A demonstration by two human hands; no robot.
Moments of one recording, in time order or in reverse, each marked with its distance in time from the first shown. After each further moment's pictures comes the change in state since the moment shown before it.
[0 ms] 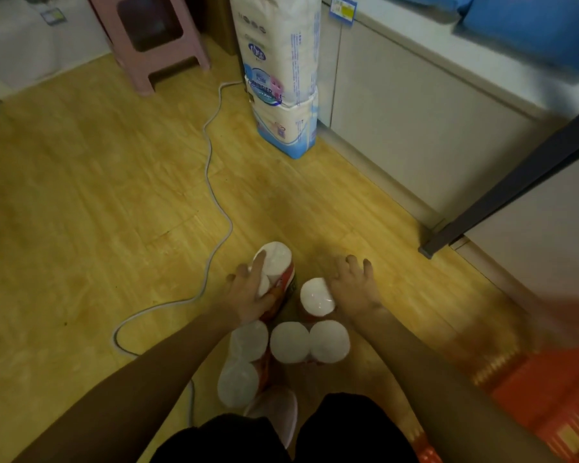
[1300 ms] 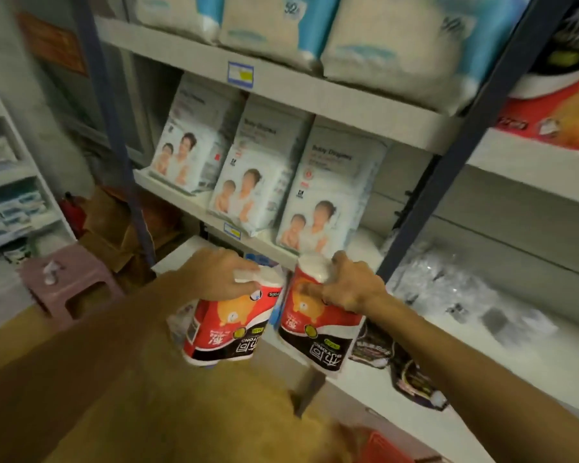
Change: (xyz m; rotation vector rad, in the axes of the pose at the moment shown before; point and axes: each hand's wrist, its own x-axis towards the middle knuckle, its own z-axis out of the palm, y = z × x) left_hand -0.164 0.416 -0.768 0.367 0.232 0.713; right_hand -0.333 0.239 -0.789 0.689 0.324 0.642
